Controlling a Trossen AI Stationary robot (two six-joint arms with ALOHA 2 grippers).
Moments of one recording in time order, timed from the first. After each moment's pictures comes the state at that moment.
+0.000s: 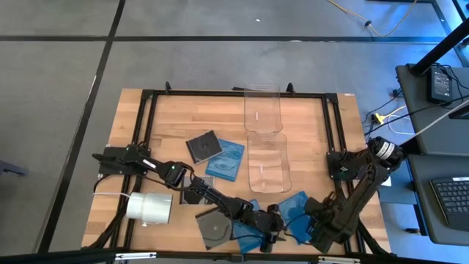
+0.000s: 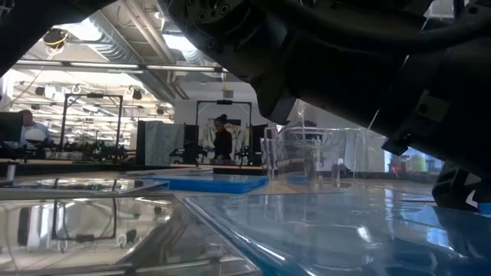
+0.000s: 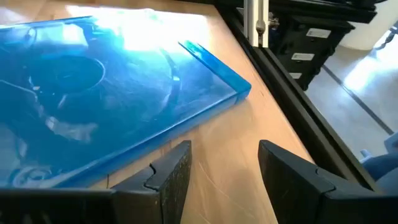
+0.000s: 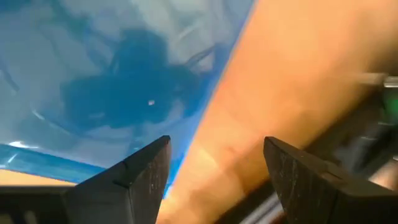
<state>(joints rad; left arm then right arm) -0.41 2.68 2.02 0.25 -0.08 -0.27 1.01 1.76 1.19 -1.24 0.05 1.68</state>
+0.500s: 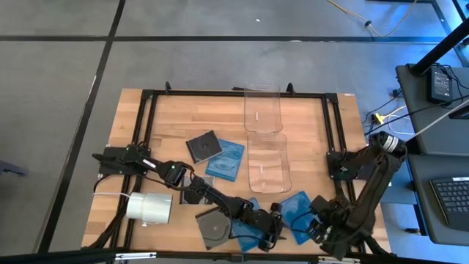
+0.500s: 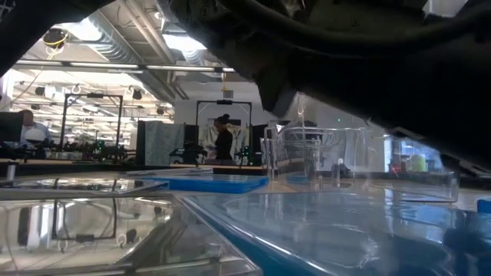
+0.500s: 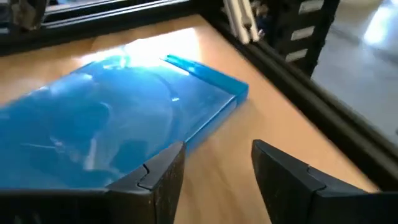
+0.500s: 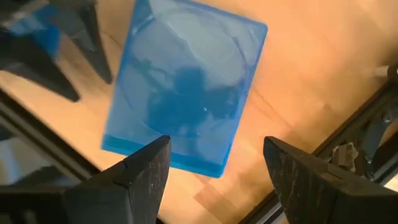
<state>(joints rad) -0.41 2.67 2.02 0.25 -0.12 0.05 1.07 1.66 1.35 -1.33 0.18 1.89</state>
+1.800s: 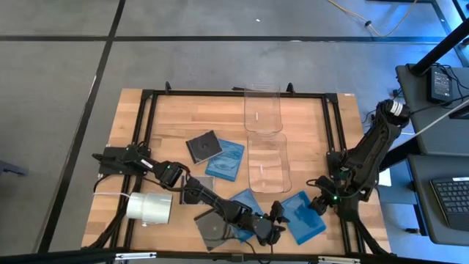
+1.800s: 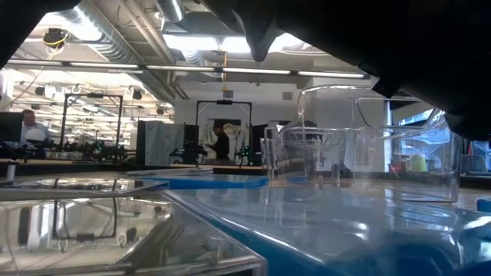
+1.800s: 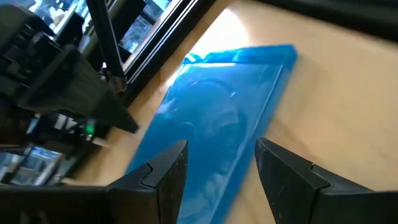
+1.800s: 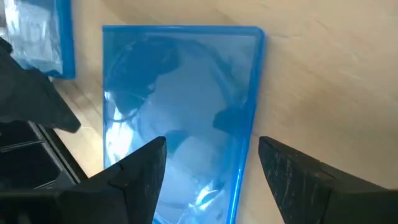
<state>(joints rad) -0.45 2.62 2.03 0.13 -0.42 0.63 1.15 1.11 0.40 -0.41 0.41 2.07</state>
